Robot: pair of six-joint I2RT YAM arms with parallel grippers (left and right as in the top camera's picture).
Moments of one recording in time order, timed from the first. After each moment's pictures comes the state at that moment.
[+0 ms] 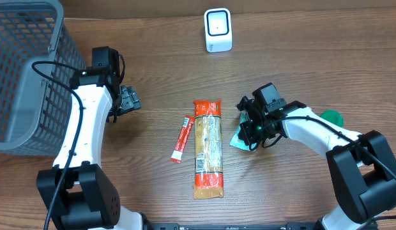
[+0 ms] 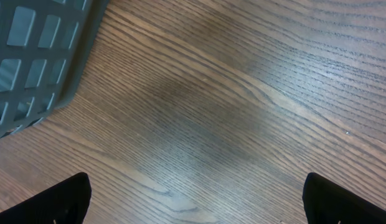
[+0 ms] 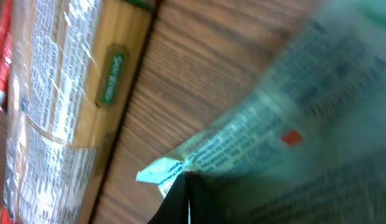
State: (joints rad) left arm 0.10 1.69 1.39 -1.09 -0.28 -0.35; right arm 0.44 1.80 1.00 -0.54 -0.43 0.08
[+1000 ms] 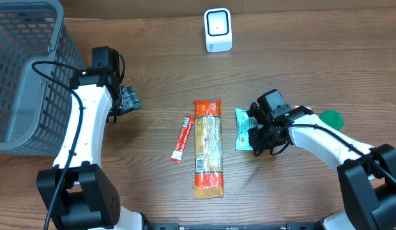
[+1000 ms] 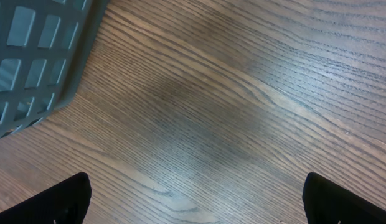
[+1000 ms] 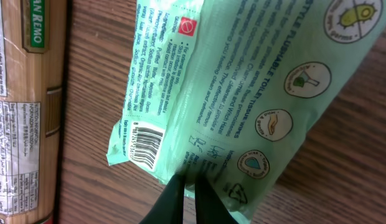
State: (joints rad) left arm 0.10 1.69 1.39 -1.09 -0.28 -0.35; right arm 0.44 1.70 0.92 -0.60 -0.29 0.16
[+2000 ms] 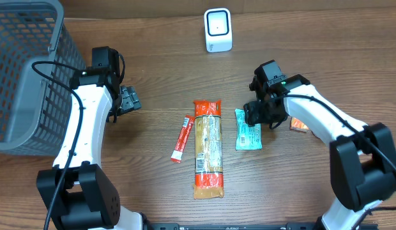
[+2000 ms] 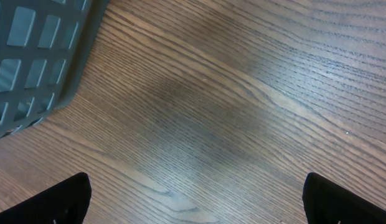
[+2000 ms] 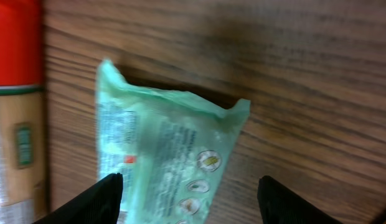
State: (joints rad) left arm 0.10 1.69 1.39 -1.09 -0.28 -0.35; right arm 0.39 1.88 1.27 -0.81 -0.15 0.17
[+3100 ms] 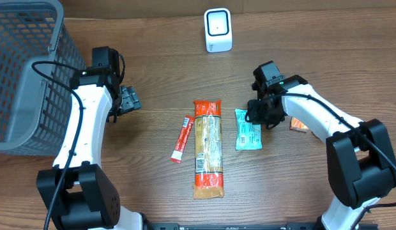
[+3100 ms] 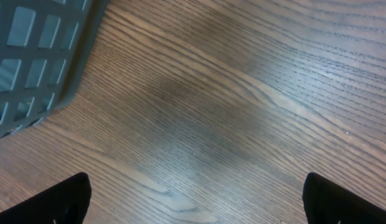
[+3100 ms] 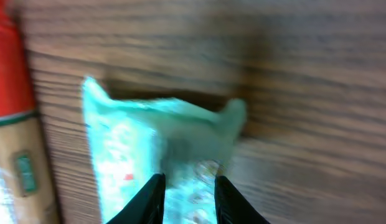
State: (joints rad) left arm 0.10 1.69 1.39 -1.09 -0.28 -0.35; right arm 0.39 1.90 1.27 -0.81 -0.14 0.33
